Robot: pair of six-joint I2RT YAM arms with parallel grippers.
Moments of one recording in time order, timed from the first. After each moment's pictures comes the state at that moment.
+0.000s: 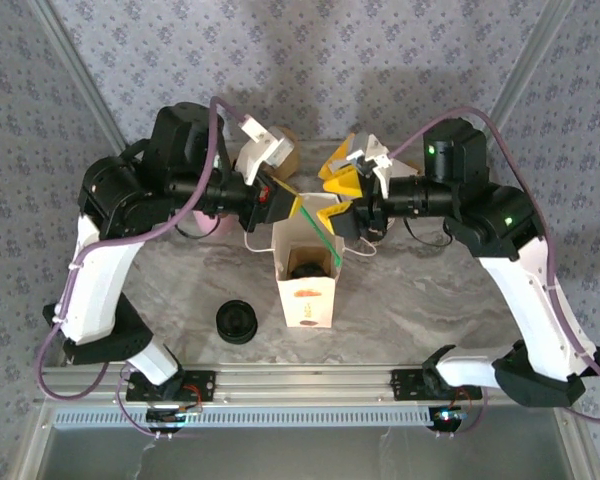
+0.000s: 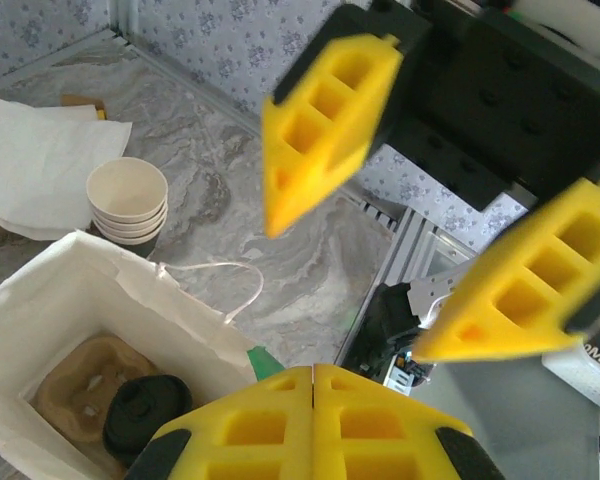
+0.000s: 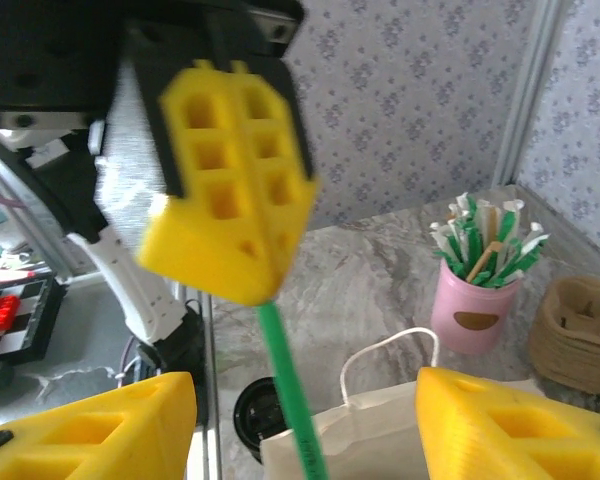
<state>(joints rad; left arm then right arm) -0.88 1.61 2.53 -1.44 0.39 -0.20 0.62 1.26 1.88 -0.97 -0.72 -0.17</state>
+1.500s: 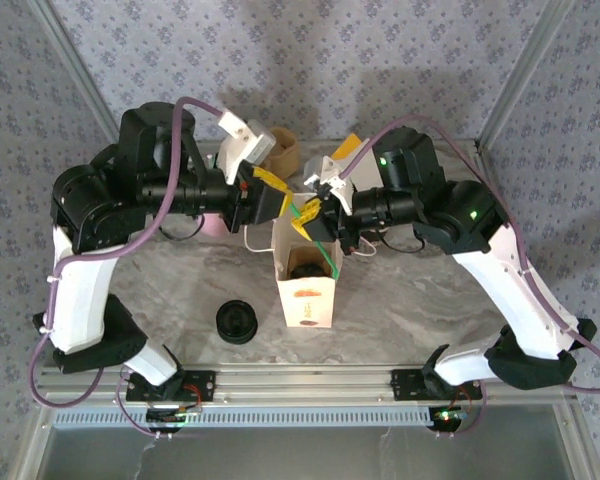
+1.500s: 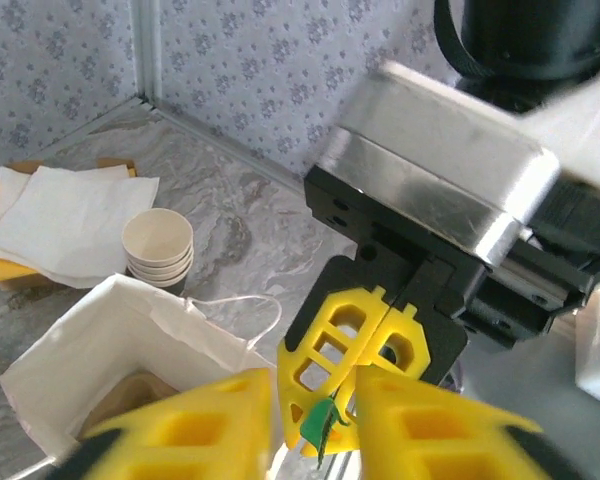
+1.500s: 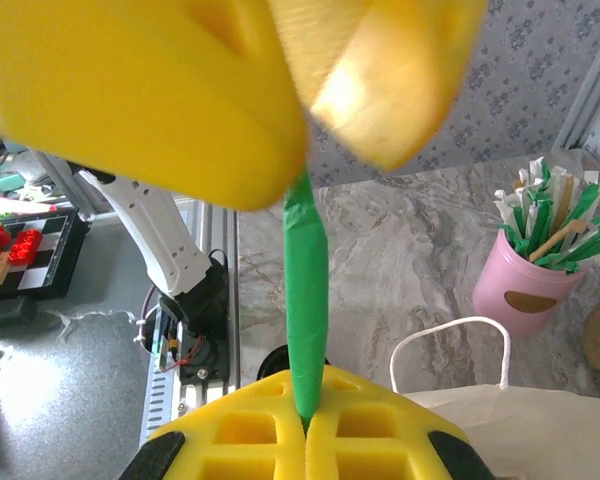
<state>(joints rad) -0.87 1.56 2.56 -1.42 0.33 -0.15 0.82 1.37 1.94 -1.05 -0.59 -0.23</state>
